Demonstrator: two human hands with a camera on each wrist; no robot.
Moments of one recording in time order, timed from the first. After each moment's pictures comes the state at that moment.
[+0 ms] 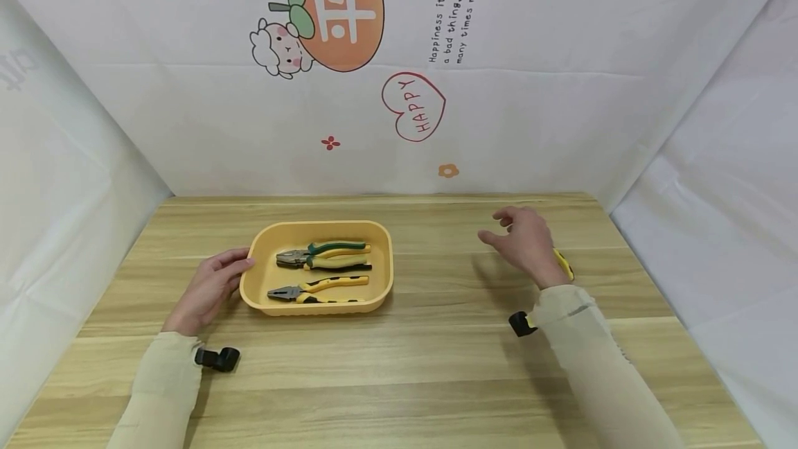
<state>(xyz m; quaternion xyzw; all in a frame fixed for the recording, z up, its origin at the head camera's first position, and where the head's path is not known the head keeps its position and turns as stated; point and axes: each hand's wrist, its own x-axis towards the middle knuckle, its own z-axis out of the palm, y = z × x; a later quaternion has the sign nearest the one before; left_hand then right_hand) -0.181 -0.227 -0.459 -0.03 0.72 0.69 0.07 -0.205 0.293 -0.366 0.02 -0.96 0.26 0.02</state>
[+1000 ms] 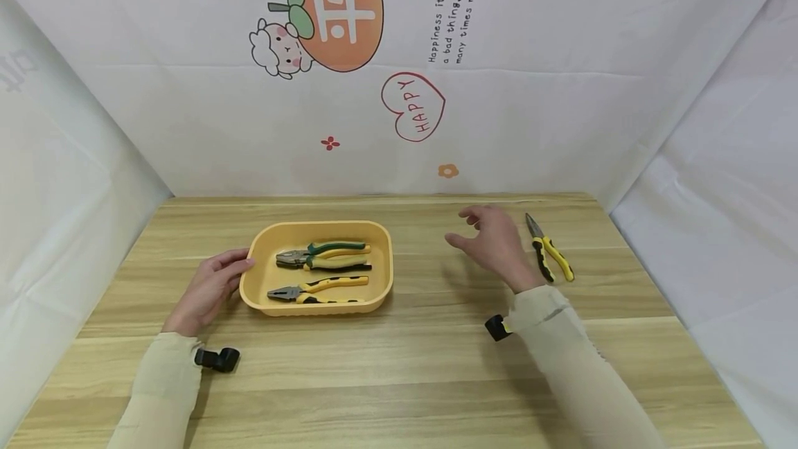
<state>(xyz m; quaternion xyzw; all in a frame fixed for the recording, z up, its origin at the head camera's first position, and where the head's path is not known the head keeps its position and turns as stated) -0.181 -0.226 -0.458 -0.03 0.71 0.70 0.07 -0.202 0.250 -0.362 0.08 -0.96 0.27 0.03</state>
